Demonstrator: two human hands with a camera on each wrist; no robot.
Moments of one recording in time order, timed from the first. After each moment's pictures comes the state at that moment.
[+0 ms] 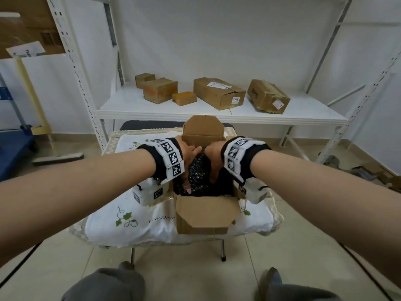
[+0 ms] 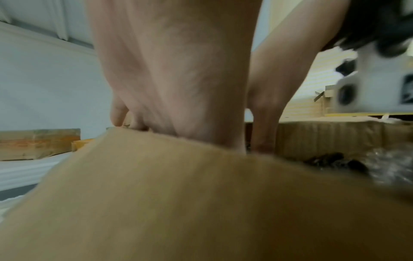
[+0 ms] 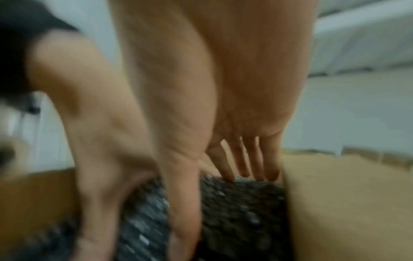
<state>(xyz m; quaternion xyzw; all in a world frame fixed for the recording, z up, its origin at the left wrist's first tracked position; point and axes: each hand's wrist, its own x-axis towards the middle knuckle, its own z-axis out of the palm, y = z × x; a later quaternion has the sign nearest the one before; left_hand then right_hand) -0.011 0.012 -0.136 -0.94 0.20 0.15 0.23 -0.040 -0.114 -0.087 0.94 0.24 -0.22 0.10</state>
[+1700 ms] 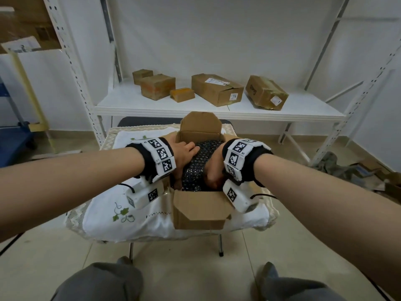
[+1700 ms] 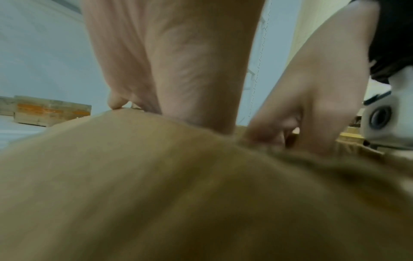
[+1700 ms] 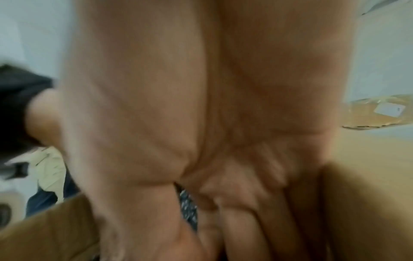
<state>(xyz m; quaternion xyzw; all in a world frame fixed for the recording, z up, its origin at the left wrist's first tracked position) -0.017 0.009 -0.149 -0.93 0.21 0.15 0.28 -0.042 -0.124 -0.123 0.90 0.21 -0.37 0.02</state>
